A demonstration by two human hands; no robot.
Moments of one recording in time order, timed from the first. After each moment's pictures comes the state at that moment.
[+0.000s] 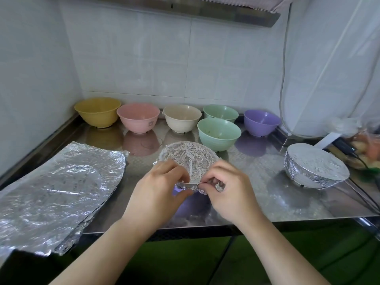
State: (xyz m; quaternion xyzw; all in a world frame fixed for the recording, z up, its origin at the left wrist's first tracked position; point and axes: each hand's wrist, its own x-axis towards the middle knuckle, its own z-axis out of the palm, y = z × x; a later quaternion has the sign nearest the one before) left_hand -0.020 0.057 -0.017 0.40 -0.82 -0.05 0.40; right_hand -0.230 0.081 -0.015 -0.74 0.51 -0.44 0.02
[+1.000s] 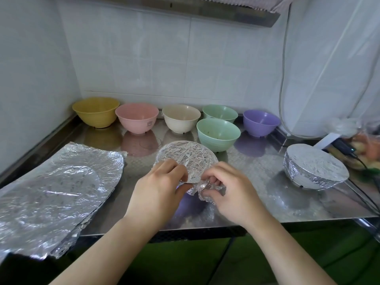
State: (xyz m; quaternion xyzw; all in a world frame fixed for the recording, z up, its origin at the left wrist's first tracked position) left_hand -0.028 0.051 -0.018 0.43 -0.81 0.03 0.39; right_hand -0.246 0.083 -0.013 -0.77 0.51 -0.38 0.03
